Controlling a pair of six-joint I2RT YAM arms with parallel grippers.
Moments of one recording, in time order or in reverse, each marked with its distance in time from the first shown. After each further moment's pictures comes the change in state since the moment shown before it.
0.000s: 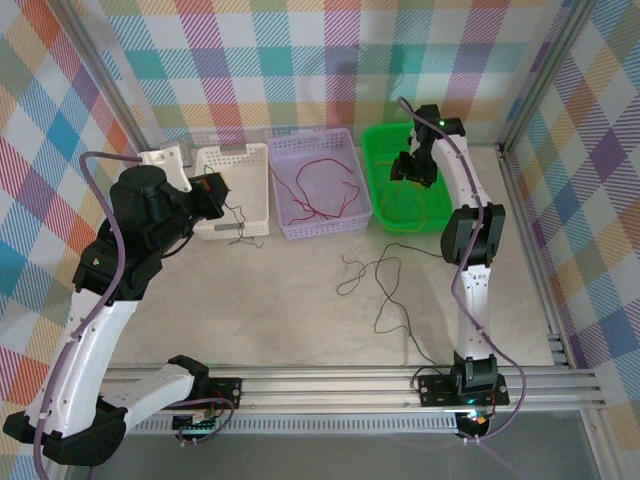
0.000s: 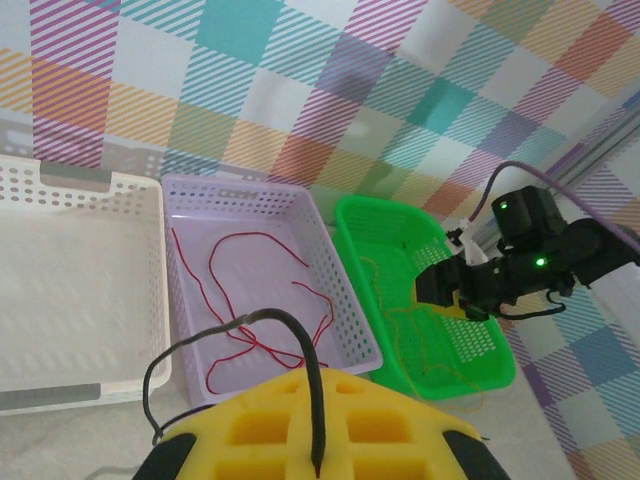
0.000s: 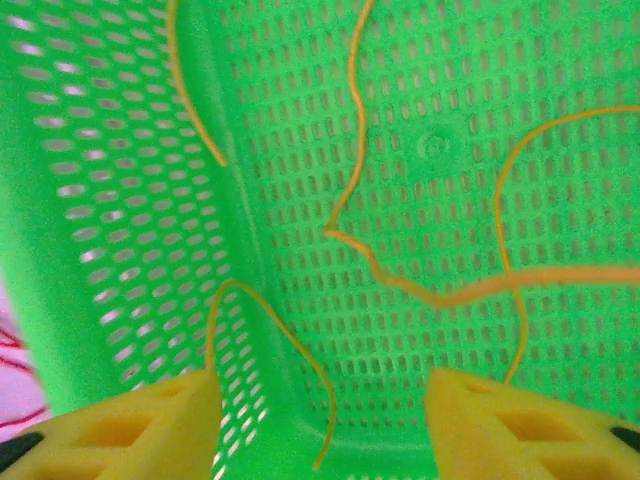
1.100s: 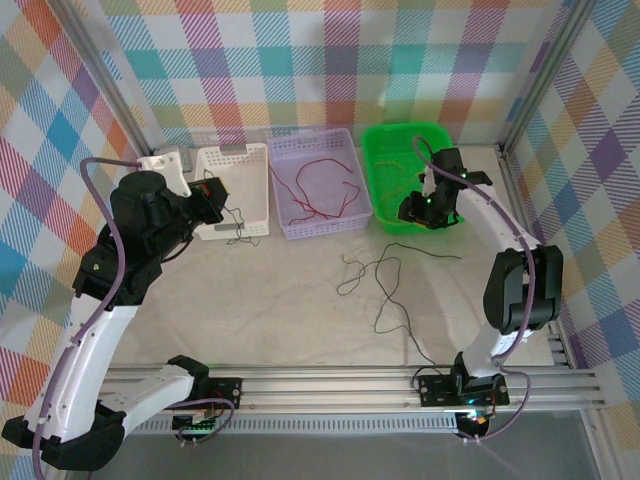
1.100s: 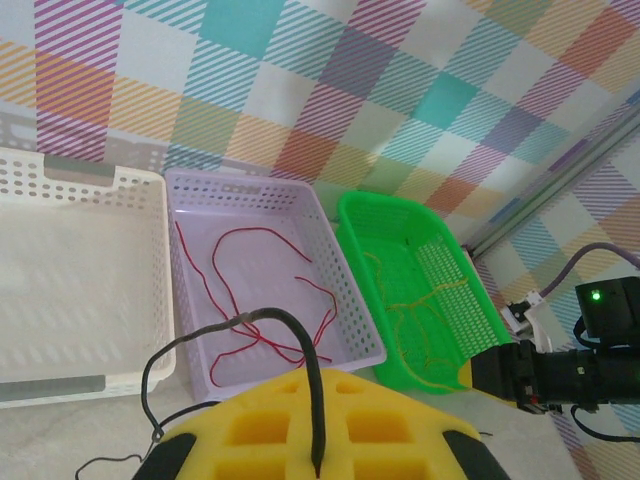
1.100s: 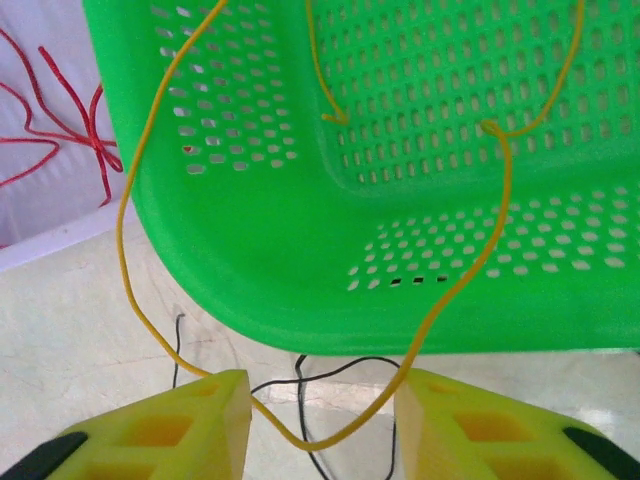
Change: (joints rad) left arm 0.000 -0.028 -0.040 0.009 -0.002 0.000; right arm 0.007 -0.711 -1.099 0.473 -0.142 0.072
